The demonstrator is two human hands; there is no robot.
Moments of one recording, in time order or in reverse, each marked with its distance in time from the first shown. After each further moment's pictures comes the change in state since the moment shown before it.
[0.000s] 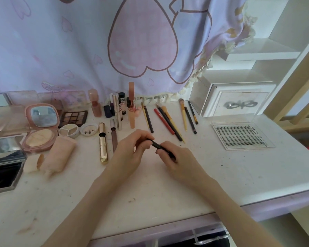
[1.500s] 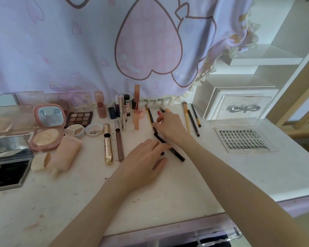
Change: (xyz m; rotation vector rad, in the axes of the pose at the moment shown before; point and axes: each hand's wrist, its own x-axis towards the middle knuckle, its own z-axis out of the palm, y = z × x) left_hand -0.006 0.001 0.014 0.551 -0.304 0.213; right_hand 0.109 -0.001 -0.001 -0.143 0.004 0.317
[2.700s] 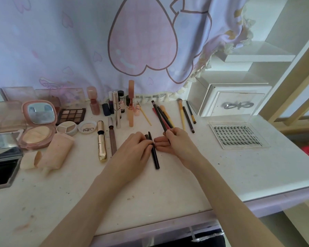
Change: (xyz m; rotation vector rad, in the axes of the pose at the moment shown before) left_hand -0.002 -0.016 0.006 -0.023 0.138 -0.133; right_hand -0.071 0.010 -0.009 0.933 -0.093 0.378
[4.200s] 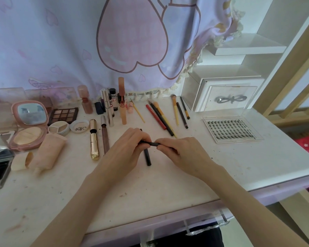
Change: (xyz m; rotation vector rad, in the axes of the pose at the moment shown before) left_hand 0.003 0.006 -0.007 -0.228 0.076 0.156; right_hand -0.021 0.023 -0.045 -1.108 -0.036 -0.889
